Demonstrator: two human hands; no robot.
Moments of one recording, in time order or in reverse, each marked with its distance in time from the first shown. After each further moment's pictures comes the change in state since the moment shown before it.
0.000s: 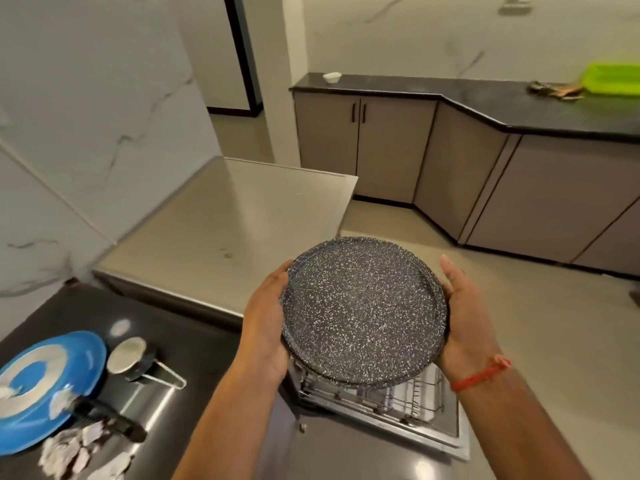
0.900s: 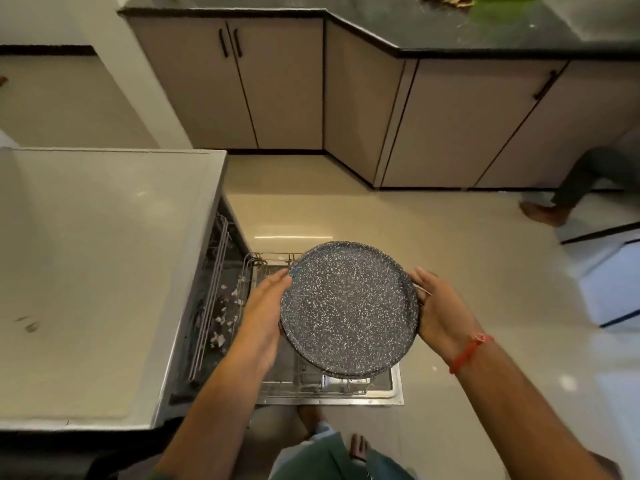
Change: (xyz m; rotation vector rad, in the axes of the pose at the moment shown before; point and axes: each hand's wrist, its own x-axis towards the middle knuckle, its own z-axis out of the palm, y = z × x) left_hand 0.175 -0.125 0.186 0.357 -0.248 -0.260; right_hand 0.175 -0.079 -0.178 -0.091 0.320 0.107
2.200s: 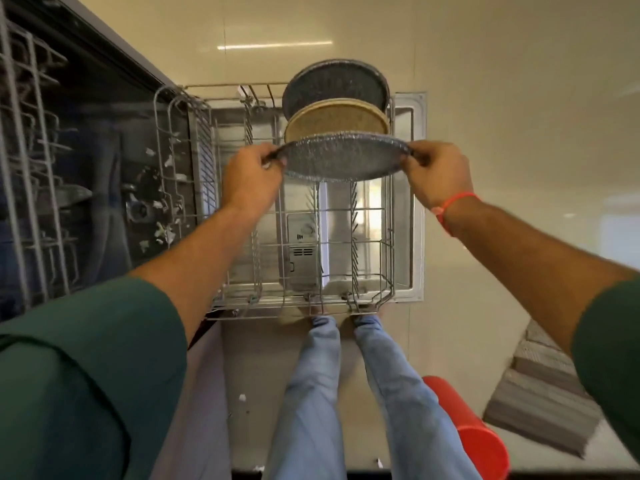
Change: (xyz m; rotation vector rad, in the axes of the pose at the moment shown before) left_hand 0.378 -0.204 0.022 0.924 0.089 0.127; right_hand 0.391 0.170 -0.066 -1.107 0.119 -0.258
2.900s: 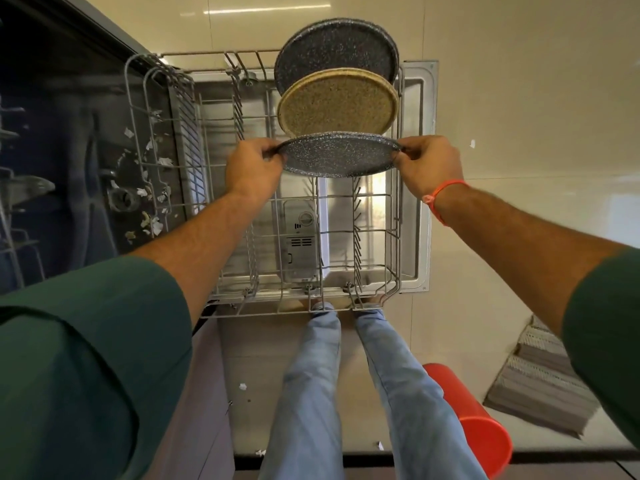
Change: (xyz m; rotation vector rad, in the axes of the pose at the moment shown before) left_hand 0.039 -0.035 0.041 -0.003 -0.071 -0.109; right_hand 0.033 0.030 0.045 -0.033 -0.067 0.143
